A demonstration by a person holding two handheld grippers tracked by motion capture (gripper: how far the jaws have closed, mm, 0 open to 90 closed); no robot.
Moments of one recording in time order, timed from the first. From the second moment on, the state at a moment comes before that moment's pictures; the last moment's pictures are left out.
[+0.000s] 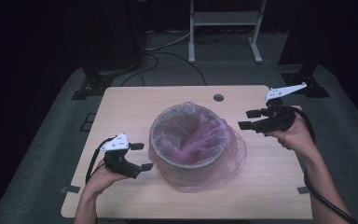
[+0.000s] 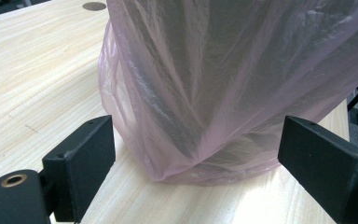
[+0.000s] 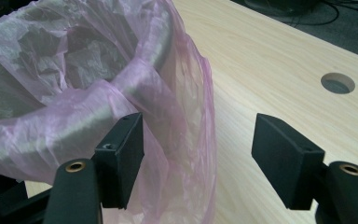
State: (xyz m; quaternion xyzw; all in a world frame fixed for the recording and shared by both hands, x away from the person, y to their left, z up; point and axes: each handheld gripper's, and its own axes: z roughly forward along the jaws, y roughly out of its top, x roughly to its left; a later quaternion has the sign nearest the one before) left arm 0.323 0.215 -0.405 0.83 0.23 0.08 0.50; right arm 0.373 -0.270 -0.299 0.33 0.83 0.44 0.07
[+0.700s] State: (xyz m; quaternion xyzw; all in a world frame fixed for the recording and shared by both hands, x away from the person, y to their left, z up) left arm 0.322 0.212 -0.414 0.83 0.24 0.08 0.49; right arm 0.362 -0.302 -0.349 0.36 0.81 0.45 0.06
